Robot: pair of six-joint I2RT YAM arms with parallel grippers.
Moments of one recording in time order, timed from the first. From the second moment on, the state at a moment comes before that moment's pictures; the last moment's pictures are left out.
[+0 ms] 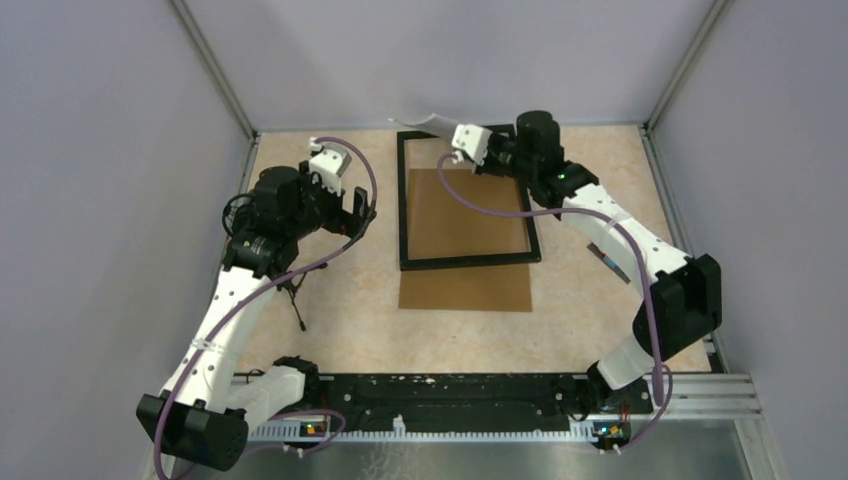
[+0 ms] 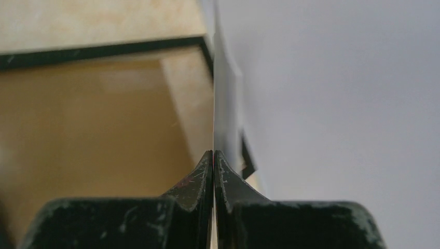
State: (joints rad) left arm -0.23 1.02 1.09 -0.47 0.30 0.11; right arm 0.50 1.56 1.47 -0.18 -0.27 -0.91
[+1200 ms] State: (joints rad) left arm -0.23 1.03 1.06 -0.46 0.33 0.11; right arm 0.52 1.59 0.77 0.19 -0.45 -1.47
